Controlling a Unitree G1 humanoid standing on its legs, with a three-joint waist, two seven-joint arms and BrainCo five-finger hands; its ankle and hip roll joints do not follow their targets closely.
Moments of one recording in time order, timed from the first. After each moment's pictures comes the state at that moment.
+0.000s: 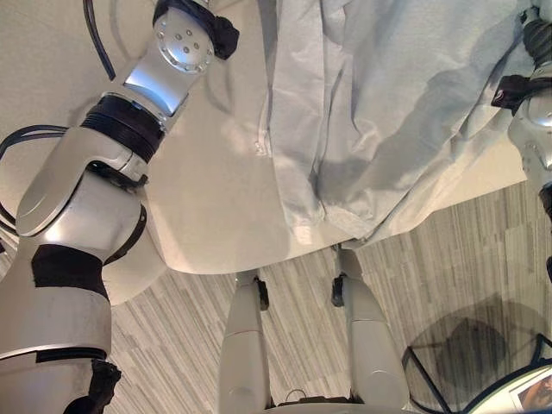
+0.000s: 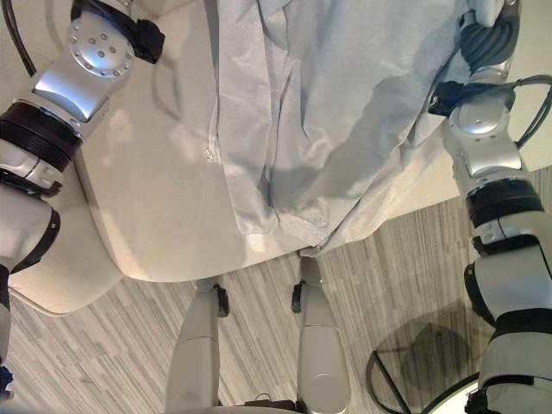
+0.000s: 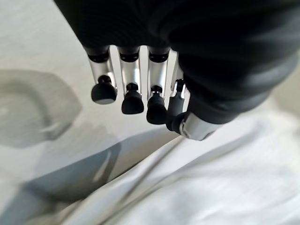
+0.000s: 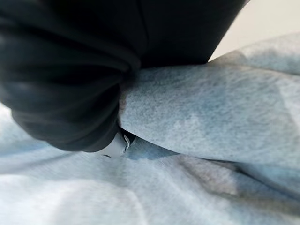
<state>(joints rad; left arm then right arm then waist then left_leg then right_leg) -1.56 0.73 -0.82 0.76 -0.41 -0.18 0.40 -1.08 -0.88 0.45 0.65 0.52 -0.22 -0.47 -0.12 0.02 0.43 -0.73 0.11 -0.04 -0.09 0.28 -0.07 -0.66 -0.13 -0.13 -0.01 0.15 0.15</state>
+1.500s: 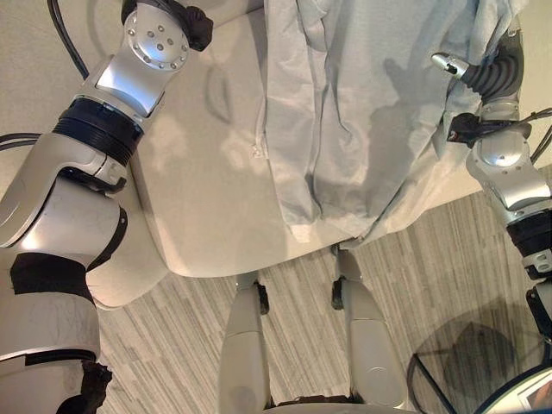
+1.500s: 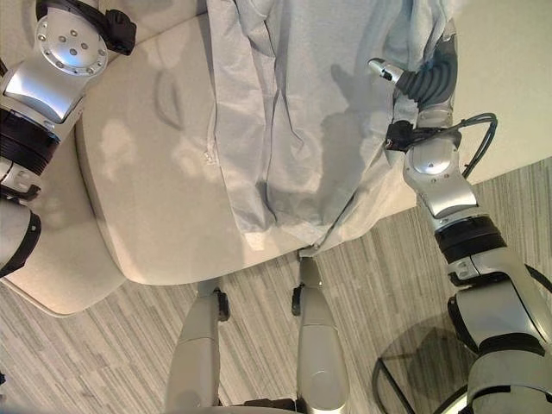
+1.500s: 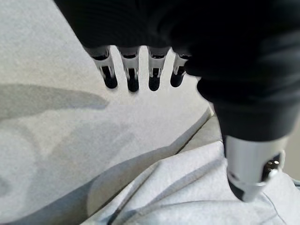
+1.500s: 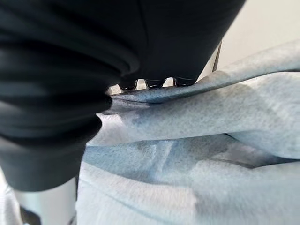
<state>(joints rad) -1.53 0.79 -0.82 0.74 -0.34 -0.16 0.43 -0.85 -0.78 0.37 0.36 0.39 -0.25 -0.48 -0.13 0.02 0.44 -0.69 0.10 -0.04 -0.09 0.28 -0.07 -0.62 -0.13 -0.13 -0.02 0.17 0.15</state>
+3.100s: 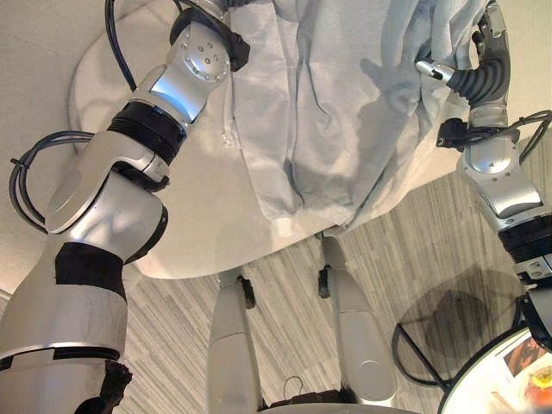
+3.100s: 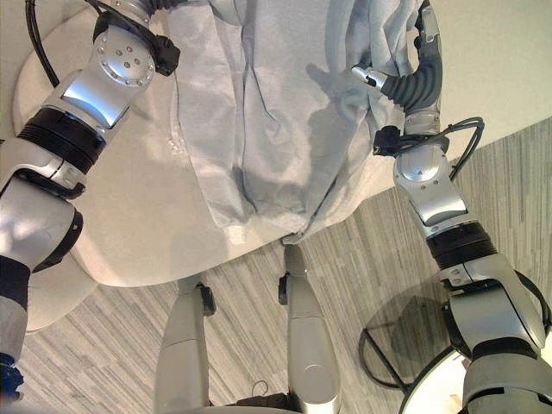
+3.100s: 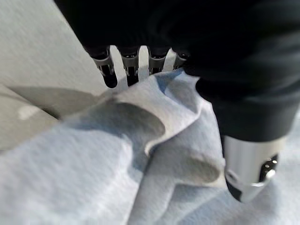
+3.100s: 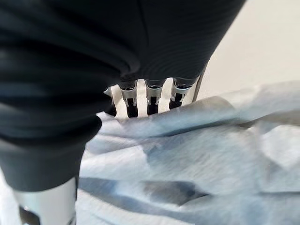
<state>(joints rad) -1.57 0.62 -0.84 0.89 -0.29 -0.09 0.39 -0.90 -0.77 0.38 0.38 0.33 -0.25 -0.47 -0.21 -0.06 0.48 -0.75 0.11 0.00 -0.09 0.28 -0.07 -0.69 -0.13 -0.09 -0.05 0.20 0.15</state>
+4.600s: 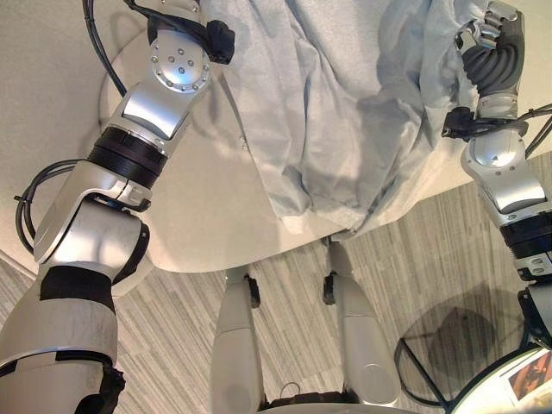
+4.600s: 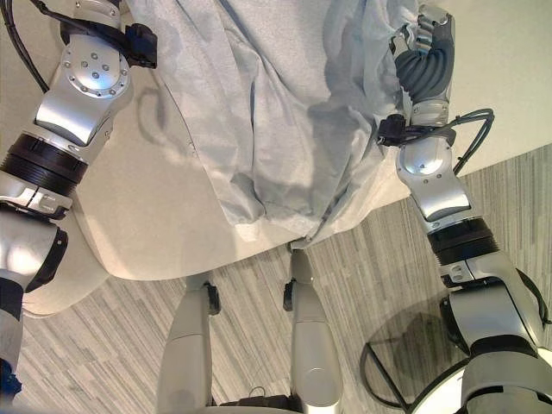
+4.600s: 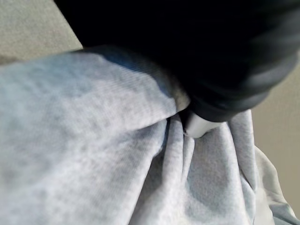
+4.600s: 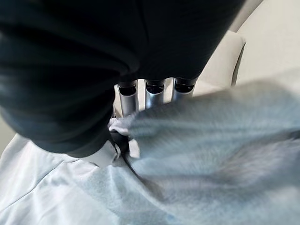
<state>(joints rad) -1.37 0.70 -0.60 0.57 -0.37 -0.16 0.50 -0.92 -0.76 0.34 0.33 0.23 -0.23 -0.51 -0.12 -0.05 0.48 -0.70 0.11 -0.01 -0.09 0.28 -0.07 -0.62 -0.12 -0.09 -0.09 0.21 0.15</state>
